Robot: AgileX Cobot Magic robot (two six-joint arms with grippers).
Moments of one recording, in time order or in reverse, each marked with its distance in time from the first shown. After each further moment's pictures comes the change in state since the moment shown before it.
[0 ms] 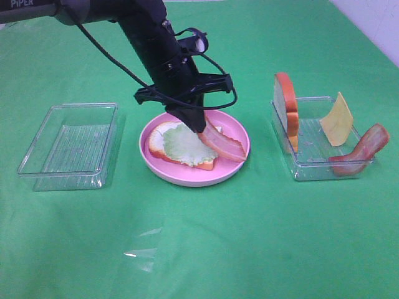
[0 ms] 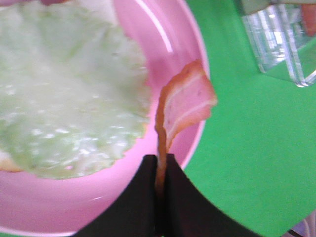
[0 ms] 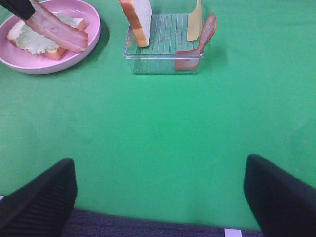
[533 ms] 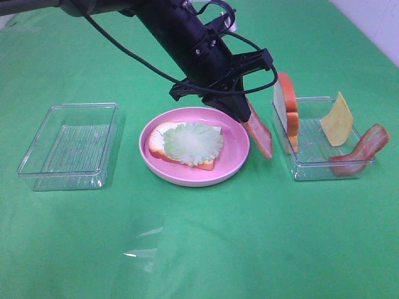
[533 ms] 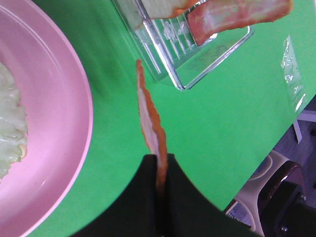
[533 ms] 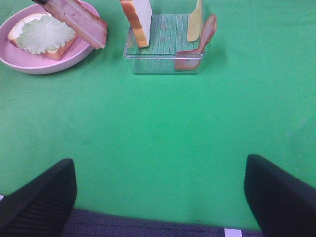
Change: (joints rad) left arm -0.062 -0.034 0.000 -0.239 -0.059 0.083; right arm 0.000 0.000 0.000 0.000 0.000 0.000
